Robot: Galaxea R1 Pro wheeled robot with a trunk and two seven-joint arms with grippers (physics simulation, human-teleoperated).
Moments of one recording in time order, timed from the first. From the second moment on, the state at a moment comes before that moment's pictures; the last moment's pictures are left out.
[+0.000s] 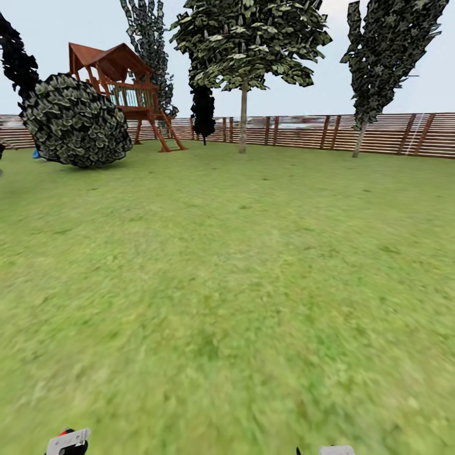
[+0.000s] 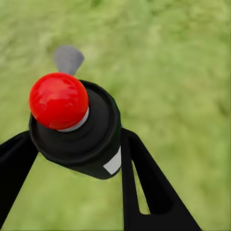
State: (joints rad) left arm -0.33 0.26 0.18 -0.14 0.14 -0.48 -0.12; right arm -0.34 0.00 -0.39 -0.03 0.48 -0.63 -0.08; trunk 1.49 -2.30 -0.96
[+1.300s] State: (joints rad) left arm -0.33 0.26 0.18 -0.15 0.14 -0.48 -0.12; right arm -0.34 0.00 -0.39 -0.03 0.48 -0.63 -0.08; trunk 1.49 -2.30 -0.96
